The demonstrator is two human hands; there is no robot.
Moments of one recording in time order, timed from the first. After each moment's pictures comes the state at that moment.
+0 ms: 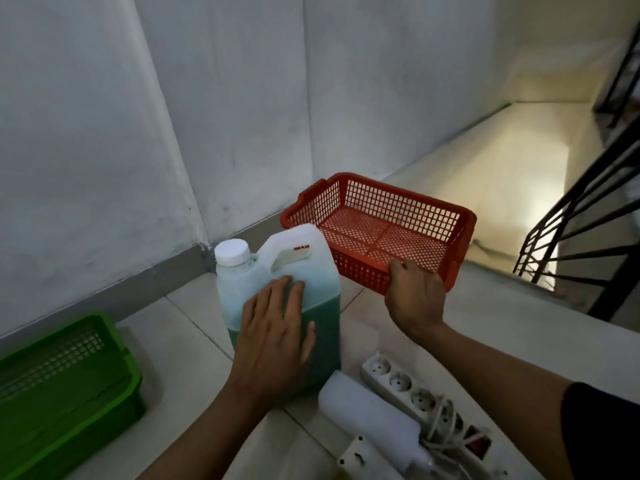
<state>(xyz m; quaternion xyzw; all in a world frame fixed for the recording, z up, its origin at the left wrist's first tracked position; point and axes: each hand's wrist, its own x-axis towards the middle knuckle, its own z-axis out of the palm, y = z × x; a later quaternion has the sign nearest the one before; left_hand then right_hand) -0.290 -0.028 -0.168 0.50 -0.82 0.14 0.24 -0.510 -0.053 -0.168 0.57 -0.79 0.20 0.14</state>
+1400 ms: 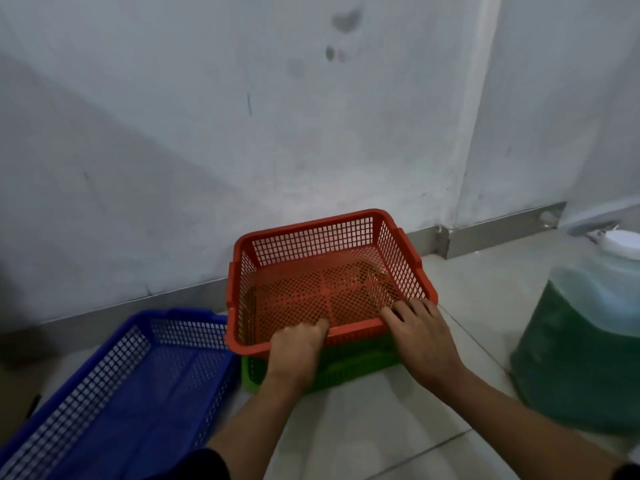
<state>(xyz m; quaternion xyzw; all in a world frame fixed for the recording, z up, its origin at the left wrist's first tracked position) 0.091 0.020 -0.201 0.73 -0.69 0.03 0.03 -0.100 -0.042 -0.212 0.87 -0.45 0.15 0.11</state>
